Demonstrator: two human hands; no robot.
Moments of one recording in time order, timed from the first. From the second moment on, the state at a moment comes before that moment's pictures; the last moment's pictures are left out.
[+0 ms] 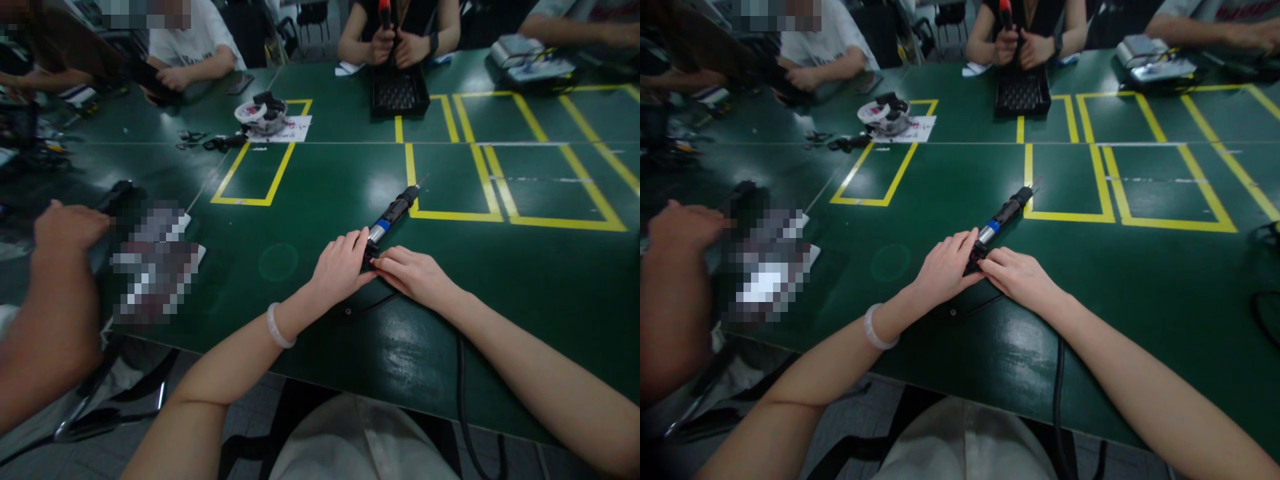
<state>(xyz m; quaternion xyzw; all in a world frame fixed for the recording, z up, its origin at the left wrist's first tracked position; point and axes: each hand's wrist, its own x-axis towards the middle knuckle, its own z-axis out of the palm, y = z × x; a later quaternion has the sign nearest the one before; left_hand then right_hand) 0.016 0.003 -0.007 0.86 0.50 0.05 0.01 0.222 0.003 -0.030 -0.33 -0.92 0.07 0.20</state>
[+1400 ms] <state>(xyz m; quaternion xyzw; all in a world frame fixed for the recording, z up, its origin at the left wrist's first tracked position) -0.037 0.039 -0.016 0.85 0.52 0.06 0.02 0.241 0.026 -0.036 -0.47 -0.60 0.50 0.41</state>
